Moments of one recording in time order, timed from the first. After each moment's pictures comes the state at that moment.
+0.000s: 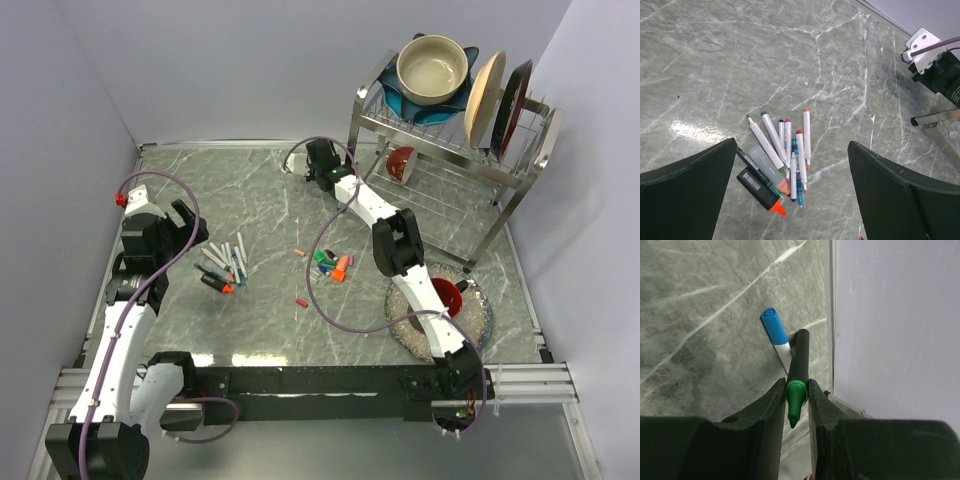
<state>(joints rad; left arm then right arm) 0.02 0.82 0.73 -0.30 -0.05 -0.47 0.50 2.75 2.50 -0.38 0.32 -1.15</state>
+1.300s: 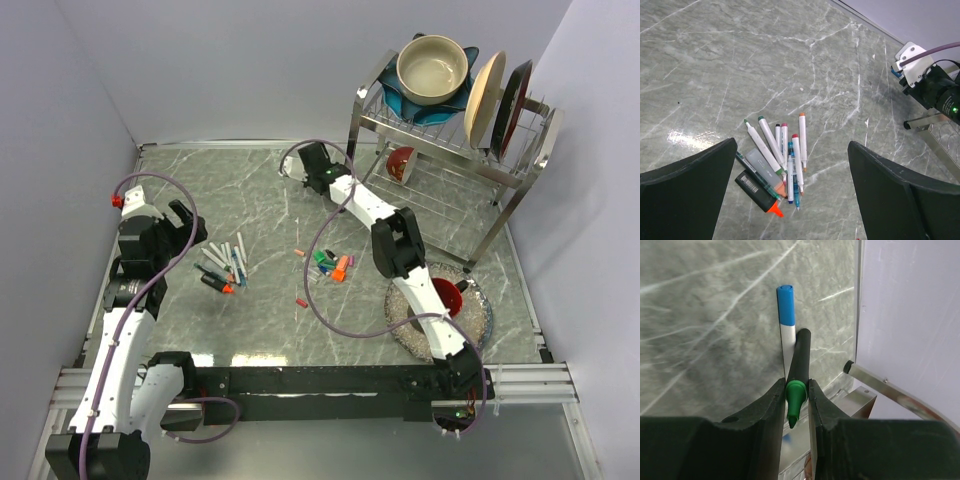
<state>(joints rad) 0.02 0.78 0.73 -0.30 -0.05 -0.47 0.56 2.66 2.40 -0.51 0.42 -1.01</state>
